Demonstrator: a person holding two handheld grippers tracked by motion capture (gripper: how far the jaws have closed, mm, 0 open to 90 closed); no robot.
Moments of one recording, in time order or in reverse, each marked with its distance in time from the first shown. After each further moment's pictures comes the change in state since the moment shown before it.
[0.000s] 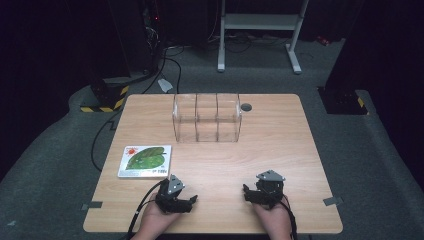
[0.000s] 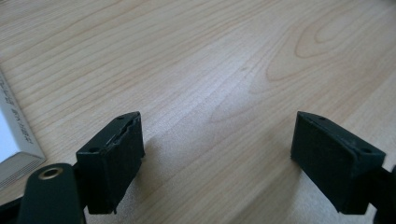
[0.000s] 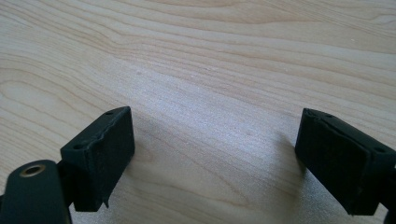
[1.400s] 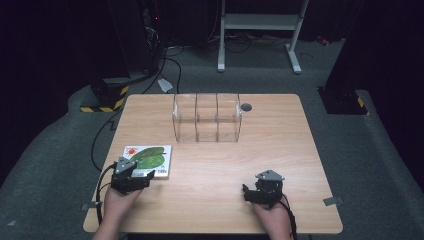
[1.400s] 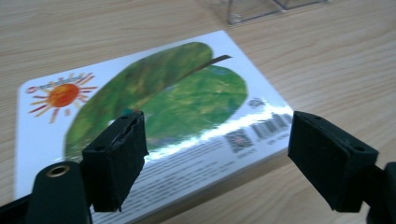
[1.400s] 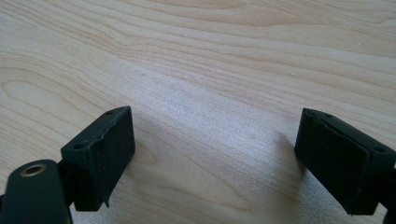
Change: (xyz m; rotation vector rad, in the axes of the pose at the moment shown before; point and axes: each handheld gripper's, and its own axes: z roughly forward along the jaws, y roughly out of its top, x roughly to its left) left arm 0.125 -0.025 -0.061 -0.121 0.217 -0.250; right arm 0.001 0.001 0.001 -0.001 0.011 -0.008
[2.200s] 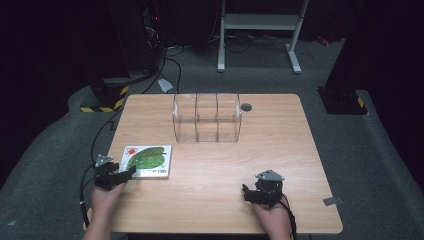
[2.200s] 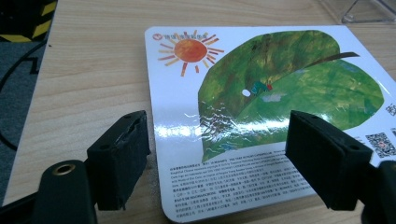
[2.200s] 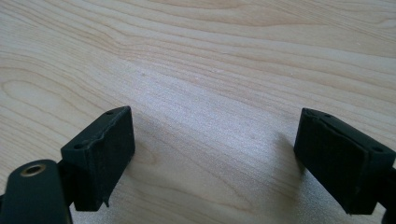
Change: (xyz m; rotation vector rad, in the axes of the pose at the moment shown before) left arm 0.060 -0.020 0.006 0.047 0.078 -0.204; right arm 0.000 0.000 0.000 0.000 -0.003 0.000
